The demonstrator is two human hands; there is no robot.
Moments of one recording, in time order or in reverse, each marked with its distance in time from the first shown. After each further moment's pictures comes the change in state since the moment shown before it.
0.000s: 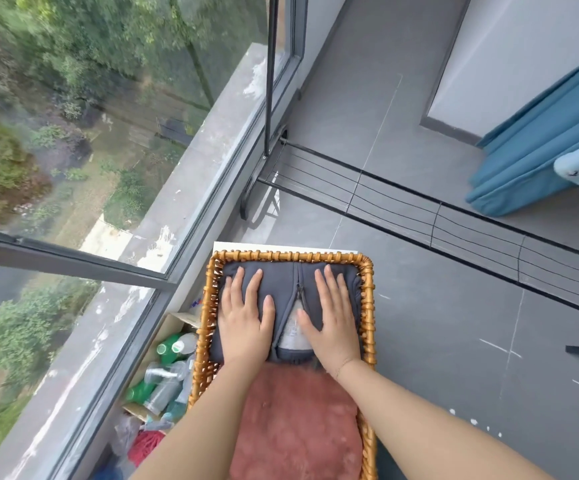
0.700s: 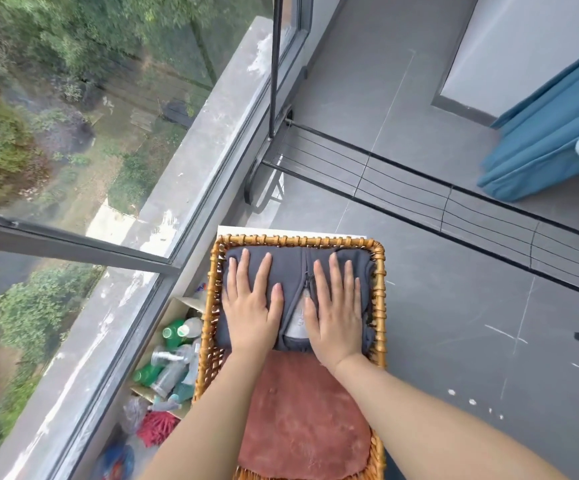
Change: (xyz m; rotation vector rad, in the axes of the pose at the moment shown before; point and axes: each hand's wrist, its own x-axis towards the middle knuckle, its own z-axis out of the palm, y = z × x) left_hand -0.001 -0.005 0.008 0.041 0.116 0.113; right_hand -0.007 -0.005 0.016 -0.305 0.149 -0.073
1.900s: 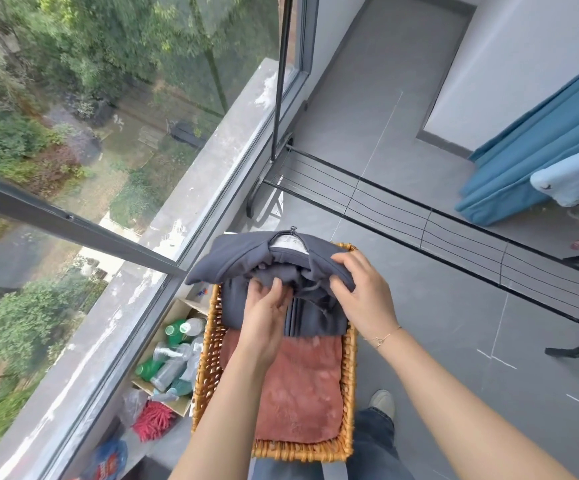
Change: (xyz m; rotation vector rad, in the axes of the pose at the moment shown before) left_hand -0.033 0.090 -0.085 -1.701 -0.165 -0.715; right_hand 0.001 -0.001 -0.146 0.342 0.044 -0.076
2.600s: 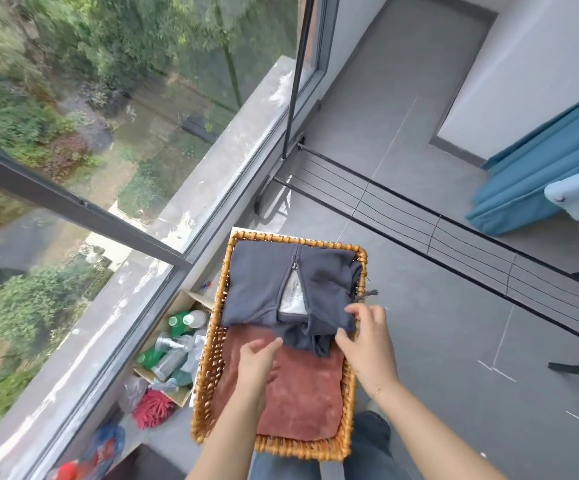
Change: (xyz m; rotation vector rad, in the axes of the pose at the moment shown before) left_hand -0.038 -0.035 -0.054 0.578 0.480 -0.354; right_hand -0.064 0.022 0.026 -0.084 -0.134 0.336
